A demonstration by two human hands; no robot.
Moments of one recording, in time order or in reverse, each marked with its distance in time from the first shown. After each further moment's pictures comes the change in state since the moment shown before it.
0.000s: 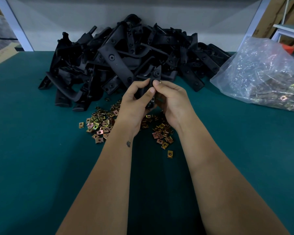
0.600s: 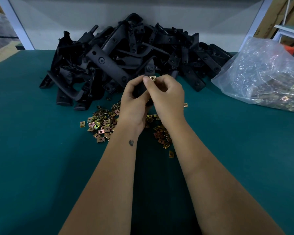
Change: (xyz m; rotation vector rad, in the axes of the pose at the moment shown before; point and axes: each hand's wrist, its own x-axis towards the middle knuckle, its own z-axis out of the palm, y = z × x) left_hand 0.001 0.000 0.005 -0.159 0.101 0.004; right_hand -0.007 0.009 0.022 -0.593 0.219 -0.413
